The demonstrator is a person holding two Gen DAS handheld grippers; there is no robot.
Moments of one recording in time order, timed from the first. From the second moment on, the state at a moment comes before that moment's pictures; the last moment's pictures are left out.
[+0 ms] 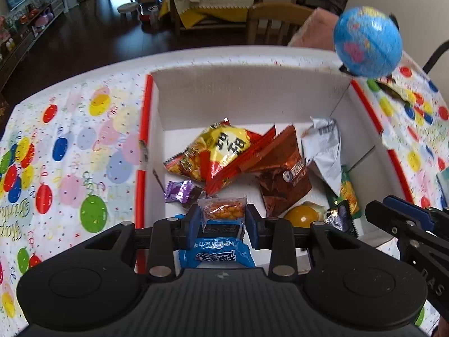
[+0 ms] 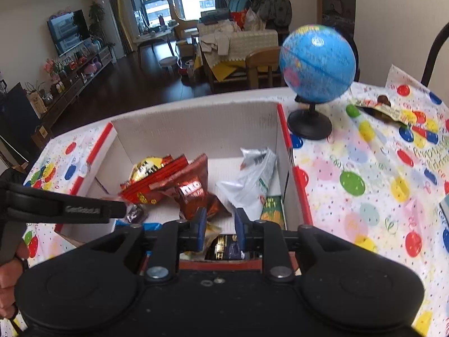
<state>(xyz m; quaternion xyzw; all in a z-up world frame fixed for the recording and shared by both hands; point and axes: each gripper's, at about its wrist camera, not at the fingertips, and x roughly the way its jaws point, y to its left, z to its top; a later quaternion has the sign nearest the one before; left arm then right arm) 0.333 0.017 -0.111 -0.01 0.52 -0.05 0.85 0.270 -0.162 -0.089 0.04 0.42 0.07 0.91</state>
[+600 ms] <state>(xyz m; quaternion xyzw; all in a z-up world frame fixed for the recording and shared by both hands) 0.333 0.015 -0.118 -0.02 0.53 -0.07 0.84 0.262 -0.169 -0.092 0.06 0.42 0.07 0.90</state>
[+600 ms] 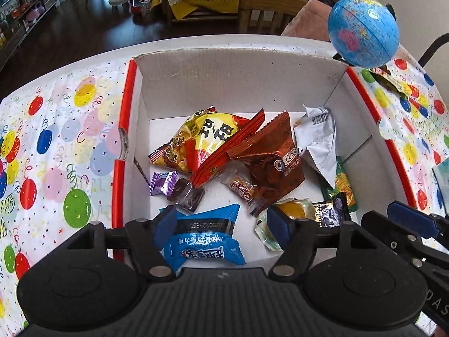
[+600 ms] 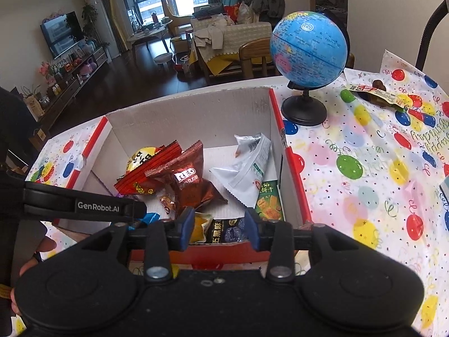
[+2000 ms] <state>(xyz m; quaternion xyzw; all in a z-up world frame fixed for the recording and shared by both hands) 0.151 0.036 -0.030 -0.08 0.45 -0.04 0.89 0.120 -0.189 -0.027 0.05 0.34 0.15 0.93</state>
